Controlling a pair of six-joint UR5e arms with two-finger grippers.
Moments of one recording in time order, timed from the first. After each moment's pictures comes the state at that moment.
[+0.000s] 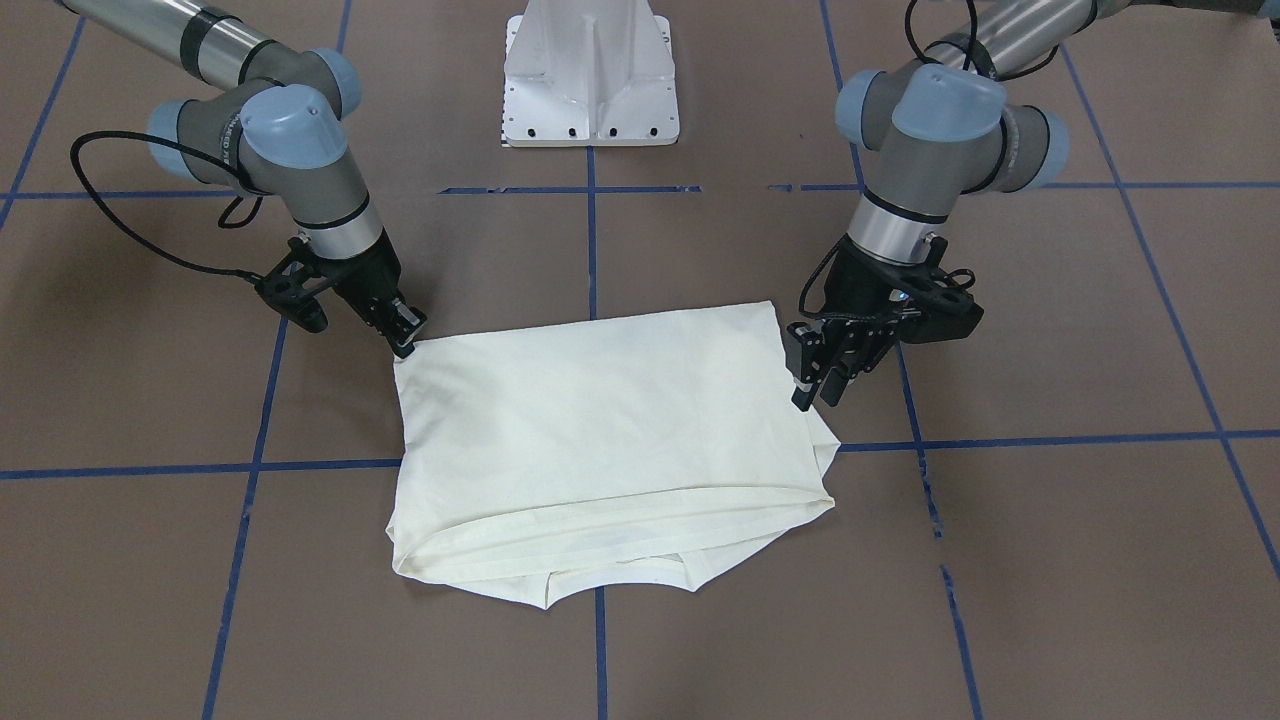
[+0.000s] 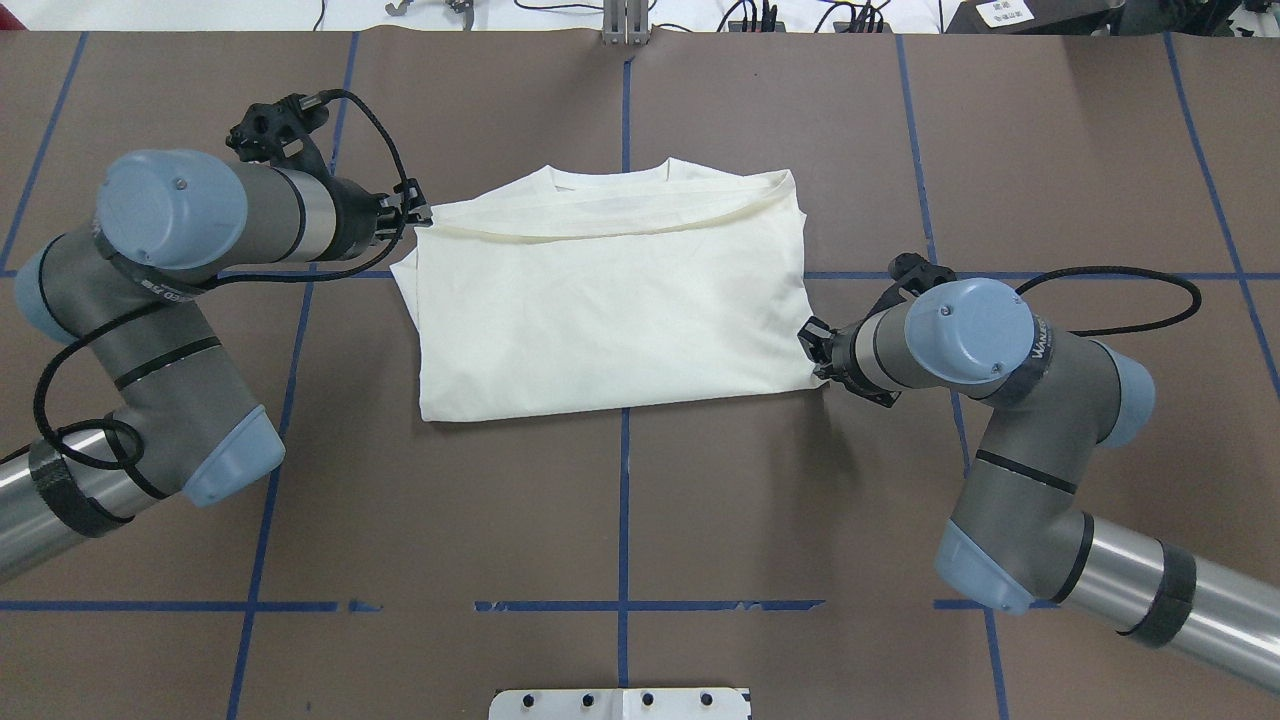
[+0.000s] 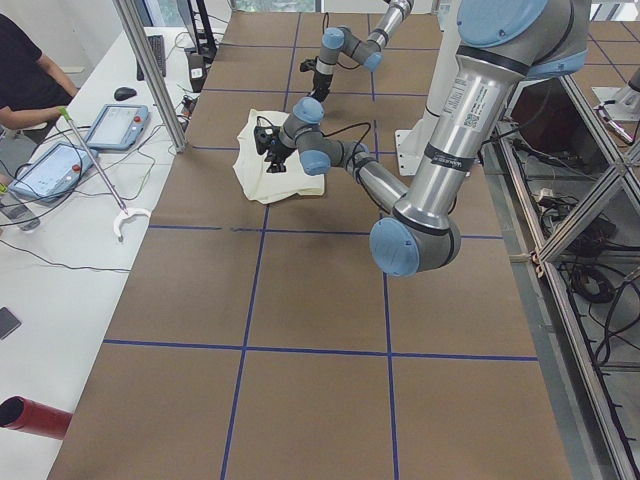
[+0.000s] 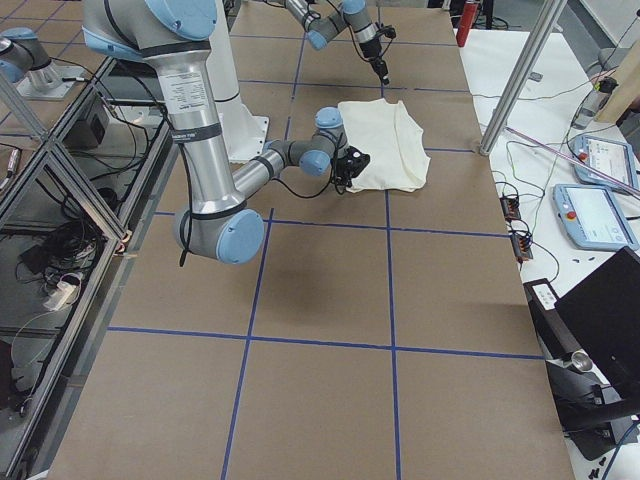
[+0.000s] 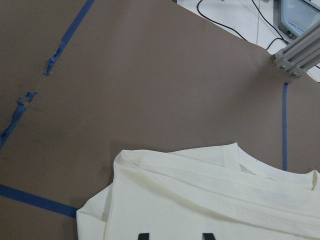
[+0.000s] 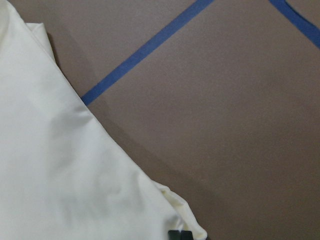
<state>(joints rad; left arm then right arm) -0.73 -2.00 -1.69 -2.14 -1.69 -1.51 0.56 -1.26 1.75 -1.18 1.74 1.87</state>
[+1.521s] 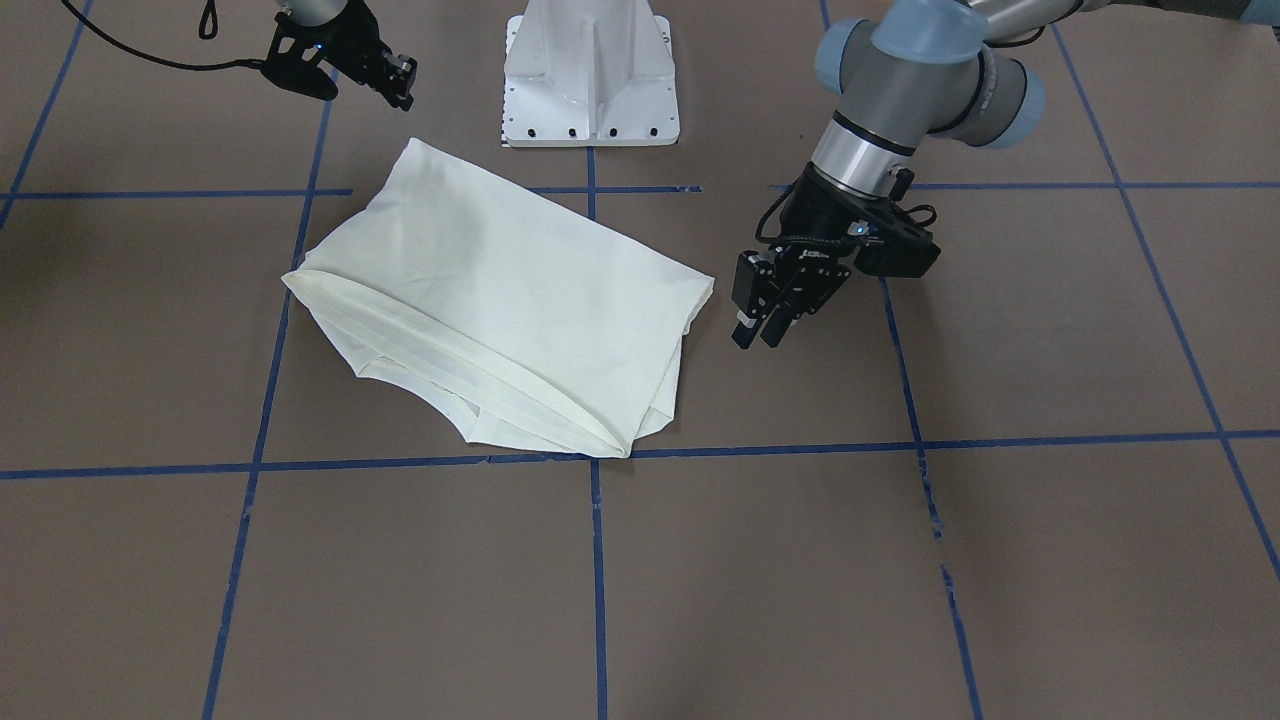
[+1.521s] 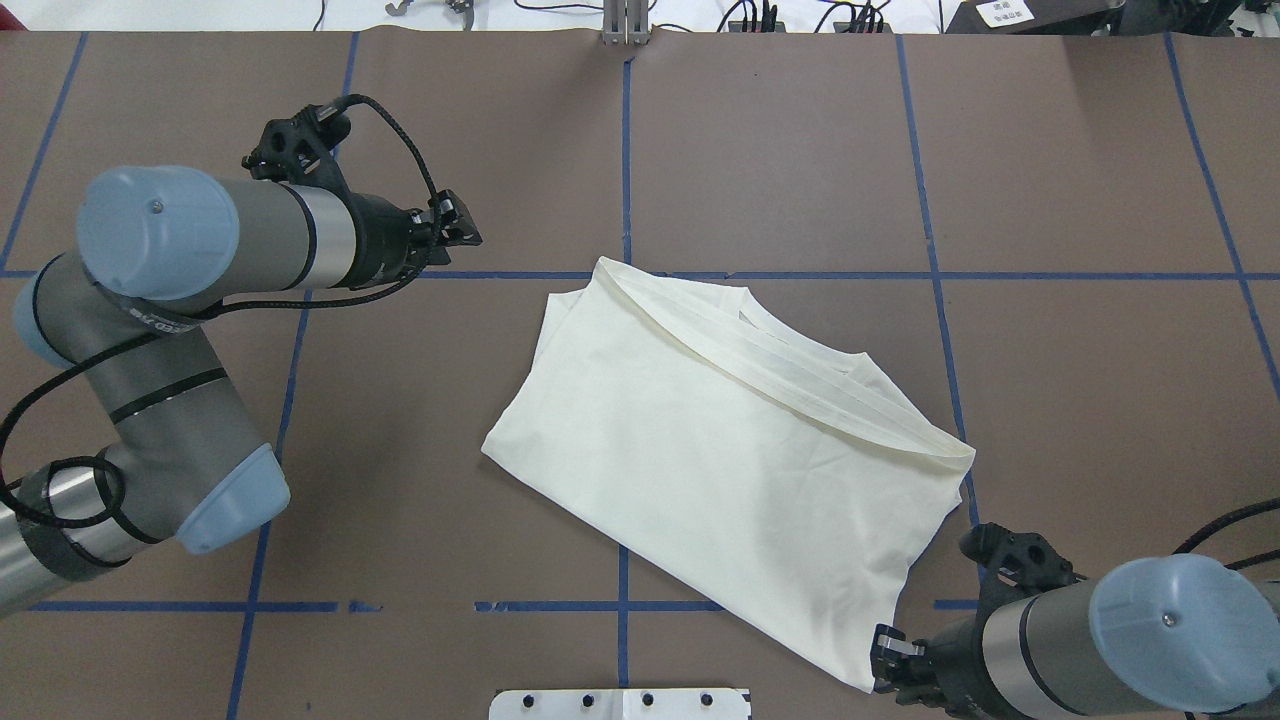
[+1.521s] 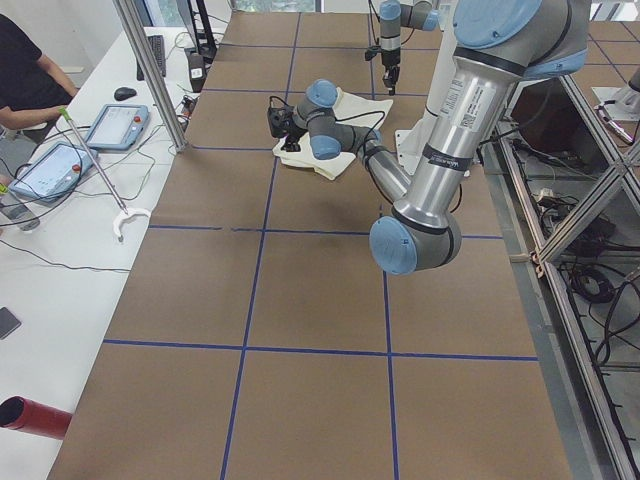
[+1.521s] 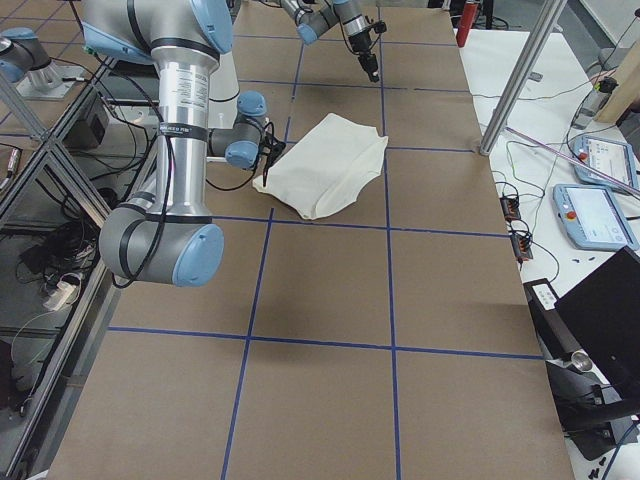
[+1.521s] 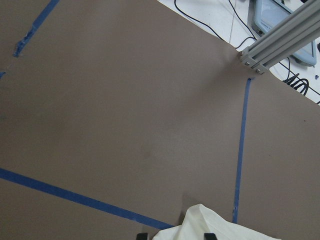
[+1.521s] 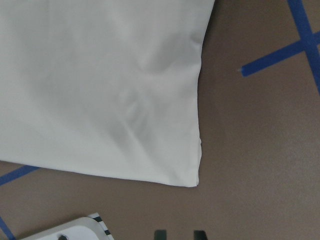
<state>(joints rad) -0.66 -2.00 -1.83 -2.14 -1.72 -1.64 0.13 -1.69 2.28 -1.18 1.83 1.96</state>
